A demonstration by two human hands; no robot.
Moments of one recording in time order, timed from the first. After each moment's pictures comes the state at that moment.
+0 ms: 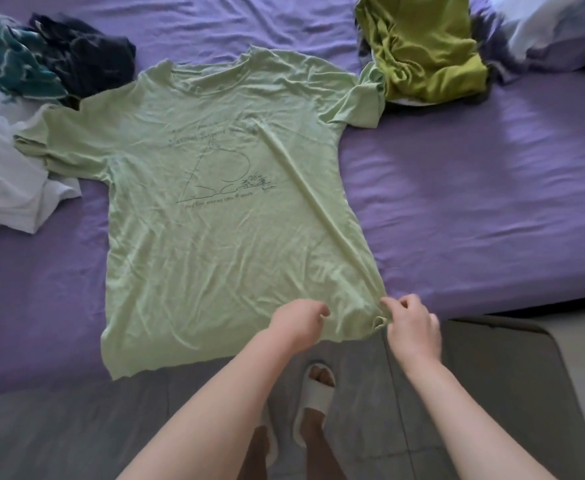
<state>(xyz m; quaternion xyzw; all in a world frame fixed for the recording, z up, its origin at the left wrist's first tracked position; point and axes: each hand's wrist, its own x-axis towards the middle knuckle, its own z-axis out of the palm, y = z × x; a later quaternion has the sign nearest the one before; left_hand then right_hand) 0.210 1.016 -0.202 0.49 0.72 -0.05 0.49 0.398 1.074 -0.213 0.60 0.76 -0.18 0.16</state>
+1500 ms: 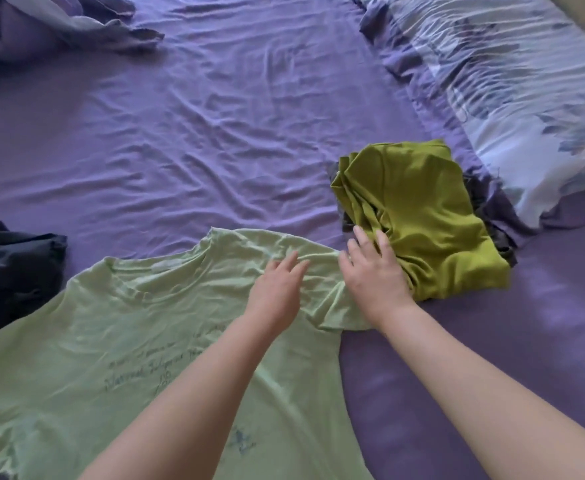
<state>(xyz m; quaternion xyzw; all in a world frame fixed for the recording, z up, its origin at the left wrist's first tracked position) 0.009 1.406 -0.236 0.65 0.73 0.01 0.22 0.165 1.464 -0.191 0.39 0.90 0.14 0.17</state>
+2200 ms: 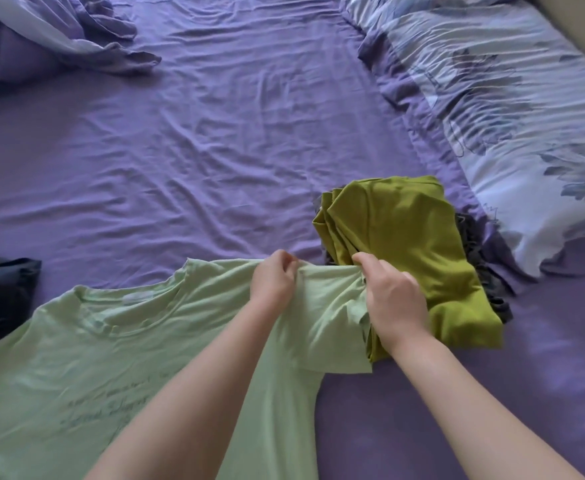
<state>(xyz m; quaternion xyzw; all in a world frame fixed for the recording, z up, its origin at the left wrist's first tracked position) 0.023 1.496 -0.237 0.35 0.83 0.24 0.36 0.200 1.521 -0.189 0.52 0.84 -0.15 -0.09</state>
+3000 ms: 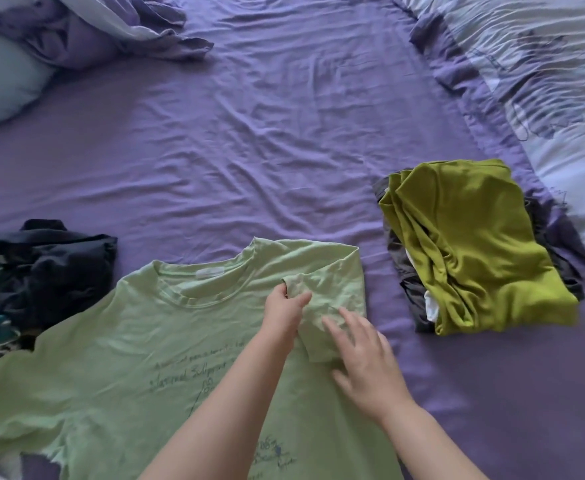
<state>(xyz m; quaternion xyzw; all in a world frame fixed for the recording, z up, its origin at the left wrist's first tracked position) -0.024 1.384 -0.224 0.05 0.74 0.41 0.53 0.136 1.373 -0.226 0.42 0.87 -0.25 0.10</state>
